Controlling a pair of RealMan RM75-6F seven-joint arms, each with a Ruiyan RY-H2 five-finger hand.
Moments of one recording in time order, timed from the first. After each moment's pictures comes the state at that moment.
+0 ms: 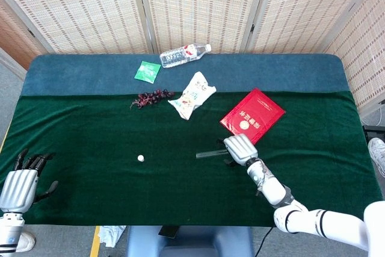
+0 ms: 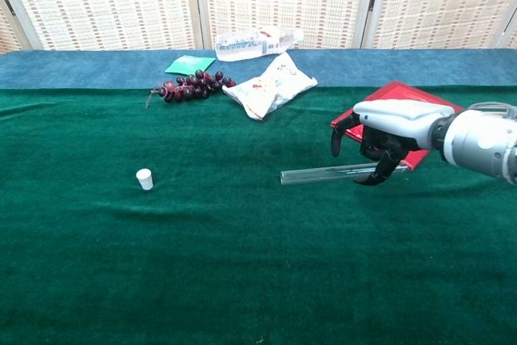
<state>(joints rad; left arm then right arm) -0.13 -1.14 -0.04 -1.67 1.46 1.44 0.13 0.72 -1.56 0.18 -1.47 -1.01 0.82 -0.40</state>
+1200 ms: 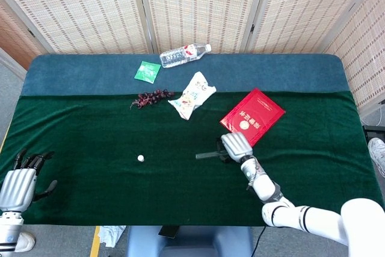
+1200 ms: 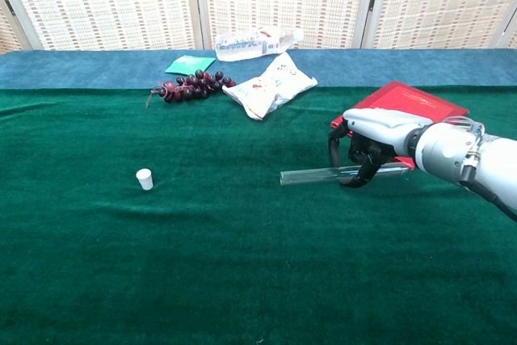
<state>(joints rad) -0.13 -1.14 -0.05 -1.66 1.45 1.43 0.10 0.77 -1.68 0.18 -1.31 -0.96 0.84 -0.34</state>
